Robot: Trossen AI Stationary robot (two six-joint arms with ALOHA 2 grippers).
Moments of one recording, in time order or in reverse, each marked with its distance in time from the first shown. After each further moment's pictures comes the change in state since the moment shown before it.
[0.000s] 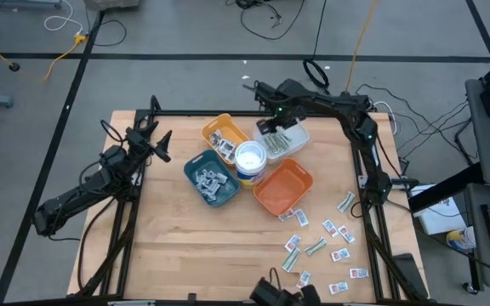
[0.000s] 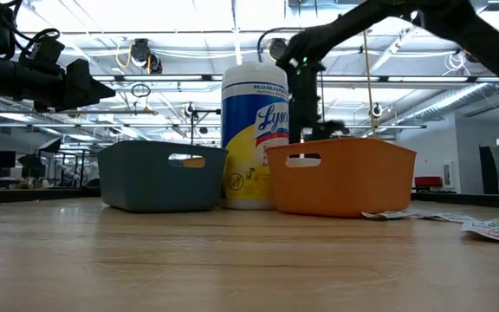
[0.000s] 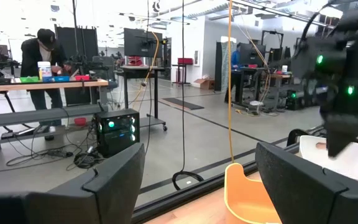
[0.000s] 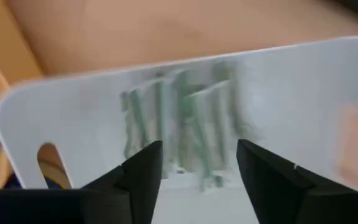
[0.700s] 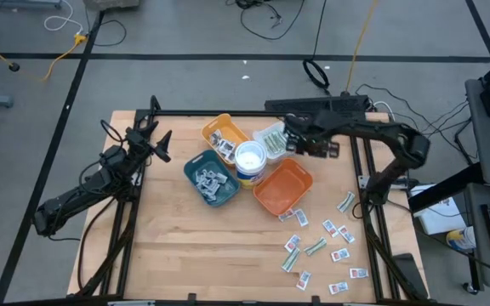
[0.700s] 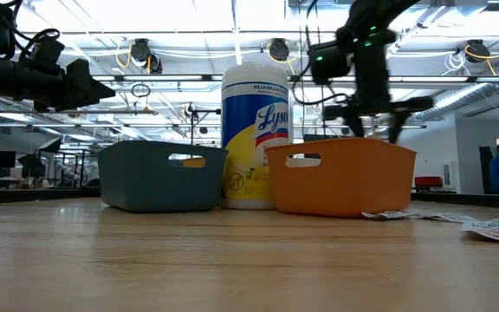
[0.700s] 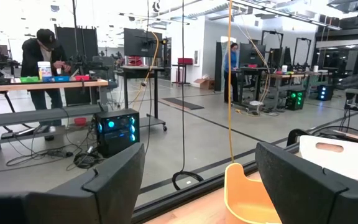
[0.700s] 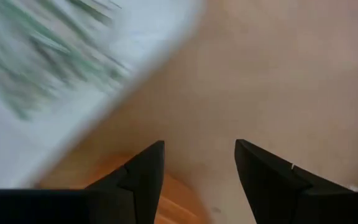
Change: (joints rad) left arm 0.000 0.000 0.000 0.000 0.000 0.000; right arm 0.146 -0.534 -0.692 0.126 0.078 0.748
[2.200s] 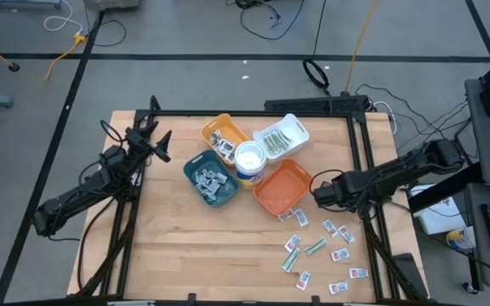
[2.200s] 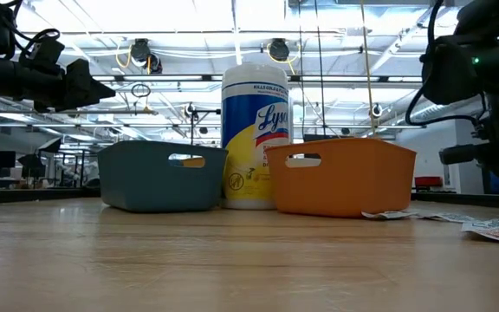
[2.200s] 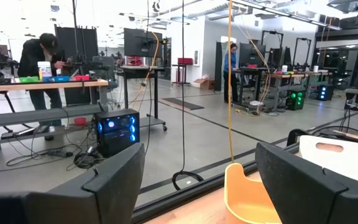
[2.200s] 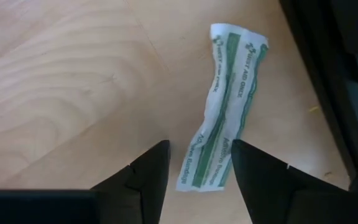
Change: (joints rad) left arm 0.000 0.000 0.000 0.000 0.000 0.000; right arm 0.647 -0.330 -0.719 0.208 -0.133 0.985
